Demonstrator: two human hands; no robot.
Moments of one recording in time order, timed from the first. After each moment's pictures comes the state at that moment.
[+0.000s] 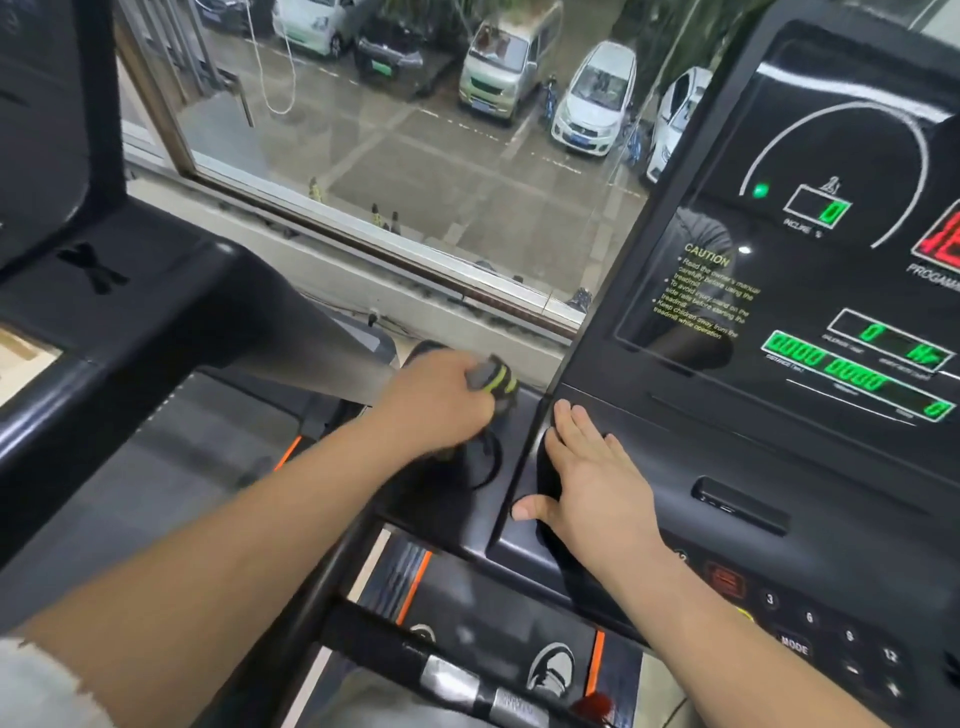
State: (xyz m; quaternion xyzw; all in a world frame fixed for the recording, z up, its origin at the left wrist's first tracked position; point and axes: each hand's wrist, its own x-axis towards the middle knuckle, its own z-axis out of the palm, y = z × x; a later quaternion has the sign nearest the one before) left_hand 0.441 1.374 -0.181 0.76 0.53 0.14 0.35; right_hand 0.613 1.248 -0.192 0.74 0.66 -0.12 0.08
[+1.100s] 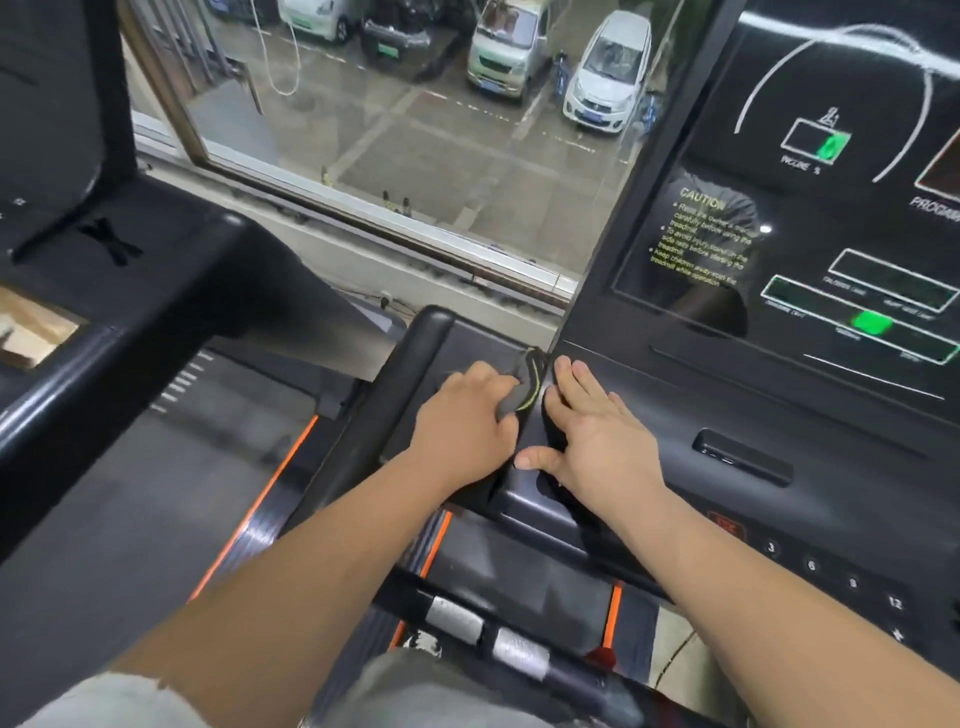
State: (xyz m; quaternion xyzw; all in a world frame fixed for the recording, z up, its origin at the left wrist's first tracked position) left_hand 0.461 1.311 -0.248 0.83 0.47 0.14 0.26; right_hand 0.626 1.243 -0.204 0.72 0.68 -0.13 0.07
